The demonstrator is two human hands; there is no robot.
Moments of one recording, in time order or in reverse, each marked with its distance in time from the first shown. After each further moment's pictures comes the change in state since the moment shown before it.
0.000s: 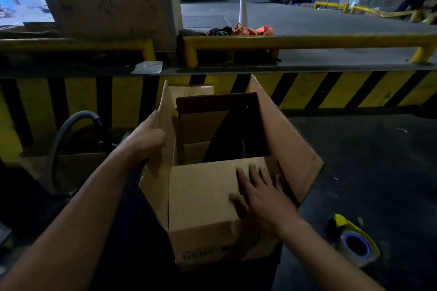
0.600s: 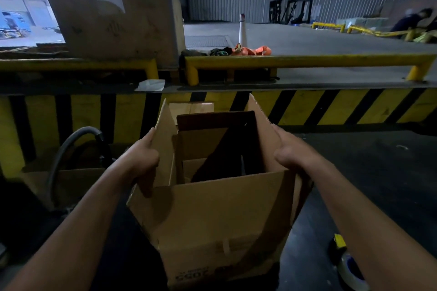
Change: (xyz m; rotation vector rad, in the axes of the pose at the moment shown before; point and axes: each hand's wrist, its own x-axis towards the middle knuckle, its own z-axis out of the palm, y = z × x) left_hand 0.002 0.002 -0.001 0.068 0.063 -0.077; right_hand 0.041 0.051 -0.144 0.436 0.171 0.260
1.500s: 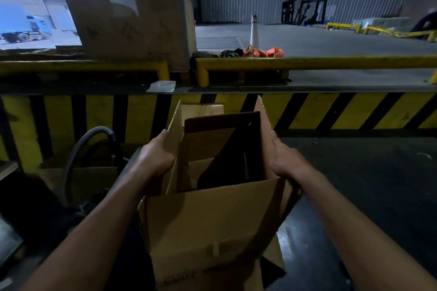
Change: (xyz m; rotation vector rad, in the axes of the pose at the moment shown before) left_hand 0.014 -0.001 0.011 0.128 0.175 0.082; right_hand 0.013 -0.015 0.032 -0.045 -0.035 0.033
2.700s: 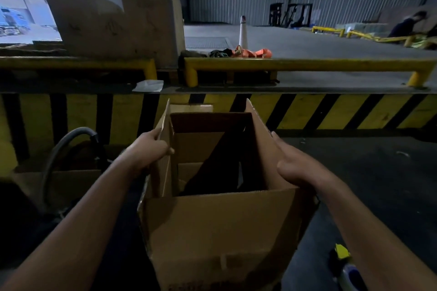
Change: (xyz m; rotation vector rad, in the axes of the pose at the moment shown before) left_hand 0.000 0.031 -0.005 -0.205 -0.167 -0.086; right_hand -0.013 0.026 -0.028 0.036 -0.058 -0.048
